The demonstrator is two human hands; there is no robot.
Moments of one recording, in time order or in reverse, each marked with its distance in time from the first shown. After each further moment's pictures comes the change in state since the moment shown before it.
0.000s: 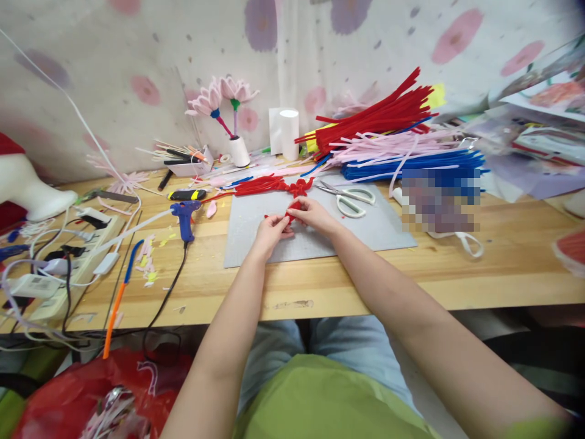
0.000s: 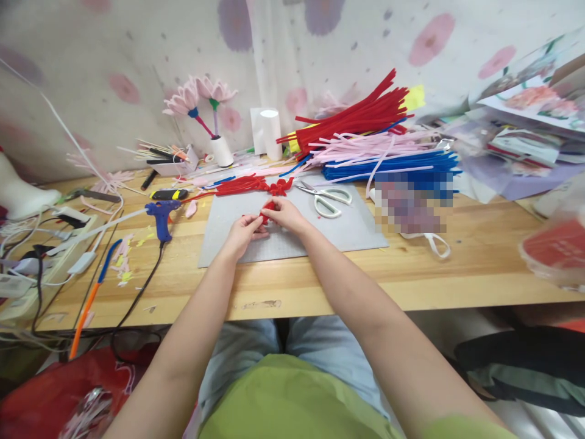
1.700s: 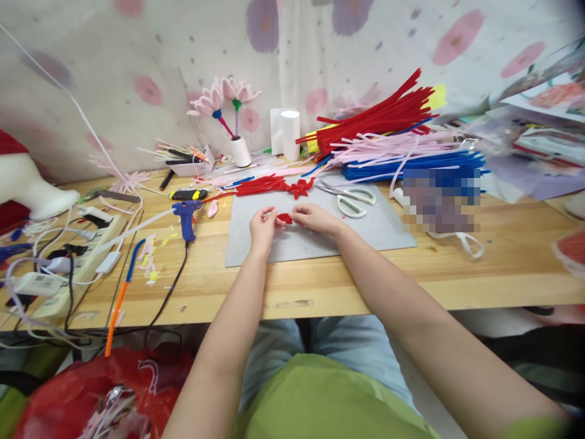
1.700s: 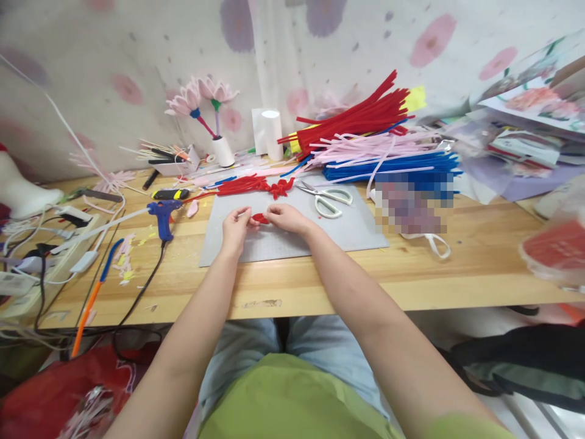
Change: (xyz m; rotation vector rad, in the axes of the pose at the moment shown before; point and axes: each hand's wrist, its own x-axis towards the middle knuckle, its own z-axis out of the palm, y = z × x) left_hand 0.008 0.001 -0.007 -0.014 0.283 0.178; right_hand -0.005 -0.005 -0.007 -0.307 -0.190 0.002
